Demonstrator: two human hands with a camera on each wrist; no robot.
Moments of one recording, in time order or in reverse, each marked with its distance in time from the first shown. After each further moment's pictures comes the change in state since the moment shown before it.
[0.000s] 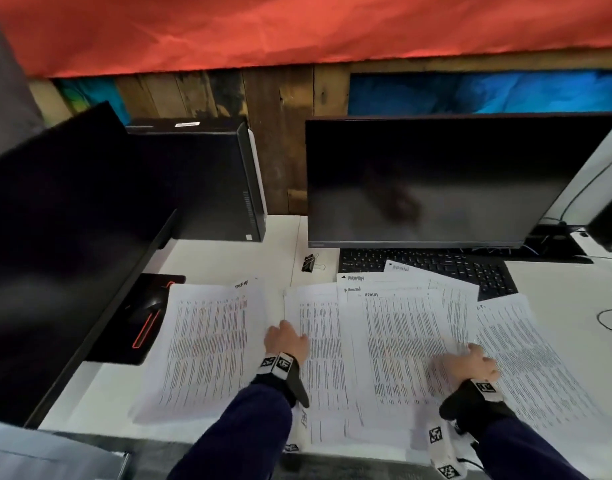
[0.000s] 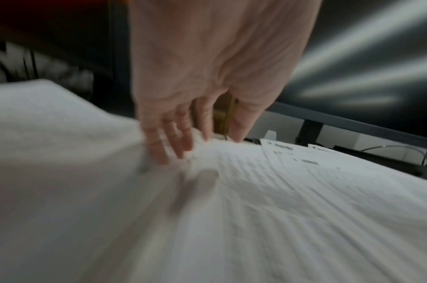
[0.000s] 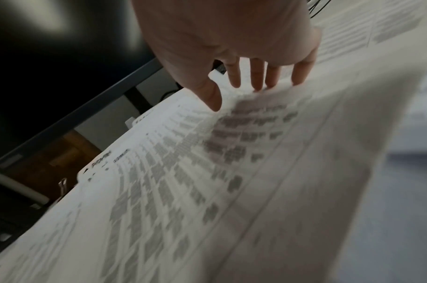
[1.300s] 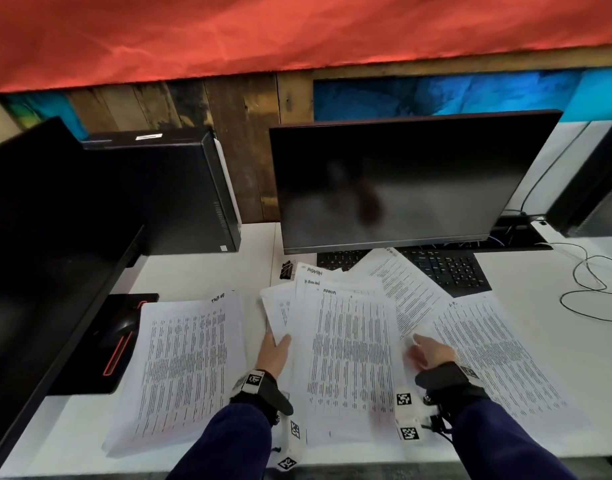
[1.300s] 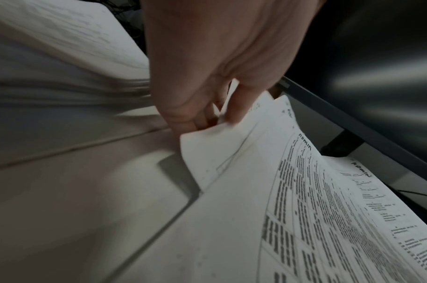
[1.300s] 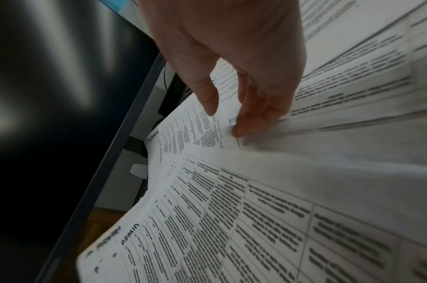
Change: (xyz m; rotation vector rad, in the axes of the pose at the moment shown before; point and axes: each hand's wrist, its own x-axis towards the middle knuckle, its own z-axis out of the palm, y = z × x) left_hand 0.013 -0.006 0.018 -0.686 -0.140 0.051; right_hand 0.004 -0.015 0.013 0.967 -0.208 0.198
